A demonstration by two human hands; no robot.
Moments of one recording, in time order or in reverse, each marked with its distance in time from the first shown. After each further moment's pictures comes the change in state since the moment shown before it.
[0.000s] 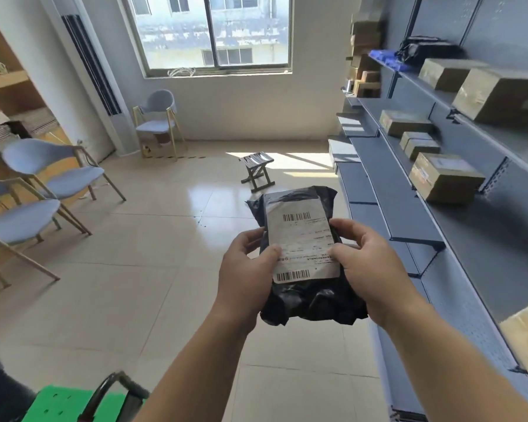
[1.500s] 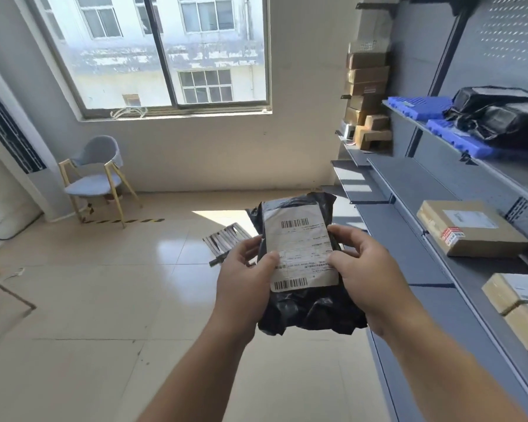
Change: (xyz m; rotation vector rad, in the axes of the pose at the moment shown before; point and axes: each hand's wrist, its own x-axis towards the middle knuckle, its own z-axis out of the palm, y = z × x) left_hand 0.915 0.084 0.313 -0.037 -0.077 -0.010; right_hand 0.951 -0.132 0.048 0.041 0.081 -0.032
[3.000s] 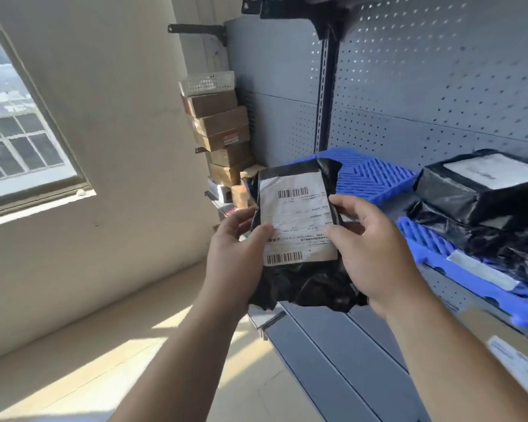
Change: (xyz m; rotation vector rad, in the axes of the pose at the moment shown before) left_hand 0.719 0.060 0.499 0.042 -0.607 -0.061; right_hand 0.742 -0.090 -0.171 -0.167 0.651 -0.210
